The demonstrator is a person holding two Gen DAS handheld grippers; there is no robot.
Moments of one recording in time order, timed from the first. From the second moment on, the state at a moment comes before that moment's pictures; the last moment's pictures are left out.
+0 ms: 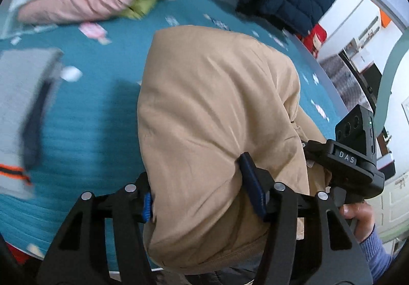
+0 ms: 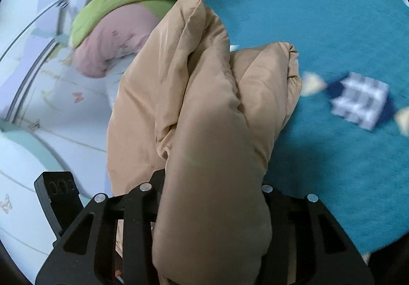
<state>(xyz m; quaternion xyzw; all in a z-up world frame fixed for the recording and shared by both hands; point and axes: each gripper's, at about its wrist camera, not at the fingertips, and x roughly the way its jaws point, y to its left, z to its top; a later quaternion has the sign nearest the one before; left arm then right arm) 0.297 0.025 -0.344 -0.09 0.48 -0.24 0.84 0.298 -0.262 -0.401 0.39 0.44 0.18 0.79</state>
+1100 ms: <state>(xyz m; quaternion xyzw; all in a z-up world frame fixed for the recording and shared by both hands) 0.368 0.341 -0.329 -0.05 0.44 0.01 0.89 0.403 0.012 -0.410 0.26 0.44 0.21 0.83</state>
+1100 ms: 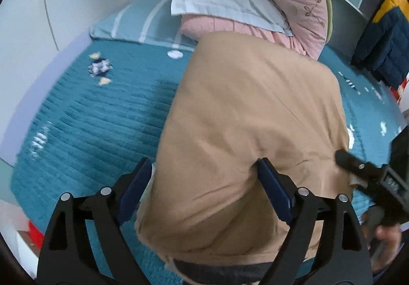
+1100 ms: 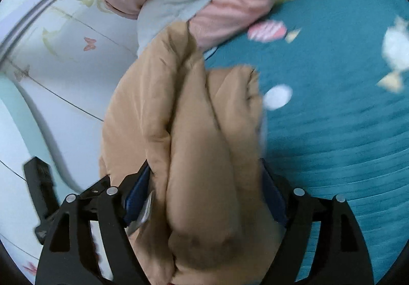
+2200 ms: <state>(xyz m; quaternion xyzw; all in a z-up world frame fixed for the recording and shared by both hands) 0.249 0.270 -0.269 -0.05 0.38 0.08 0.92 0.332 0.023 -0.331 0.11 0.42 0.29 0.85</state>
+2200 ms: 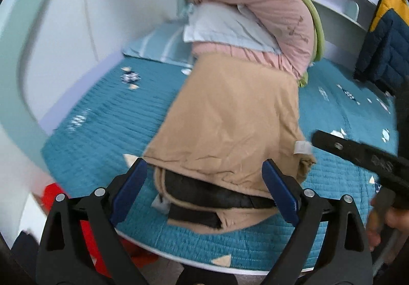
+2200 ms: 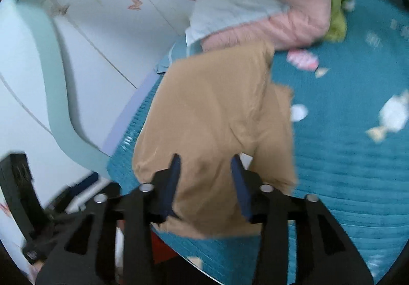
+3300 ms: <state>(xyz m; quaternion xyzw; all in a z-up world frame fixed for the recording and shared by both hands) 0.027 0.087 -0.065 0.01 0.19 0.06 0.98 0.050 -0.121 -0.129 0.00 0.17 0.15 0.97</state>
